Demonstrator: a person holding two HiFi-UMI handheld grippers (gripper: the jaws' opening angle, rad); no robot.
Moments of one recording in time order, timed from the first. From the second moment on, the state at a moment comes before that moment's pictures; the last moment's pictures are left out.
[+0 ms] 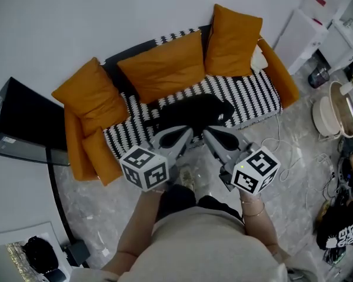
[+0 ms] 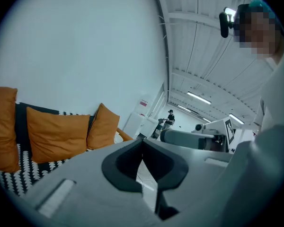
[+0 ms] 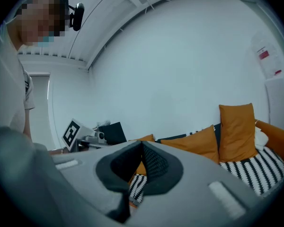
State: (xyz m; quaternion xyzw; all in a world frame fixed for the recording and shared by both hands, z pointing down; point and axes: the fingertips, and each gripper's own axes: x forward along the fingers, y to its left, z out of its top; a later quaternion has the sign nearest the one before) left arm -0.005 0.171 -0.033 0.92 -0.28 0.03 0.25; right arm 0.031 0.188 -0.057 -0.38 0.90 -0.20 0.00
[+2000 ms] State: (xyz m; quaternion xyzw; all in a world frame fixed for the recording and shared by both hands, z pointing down) left arm -0.053 0.079 0.280 0.78 -0.42 0.07 0.45; right arm 0.062 0.090 0.236 -0.37 0.83 -0.40 -0.13
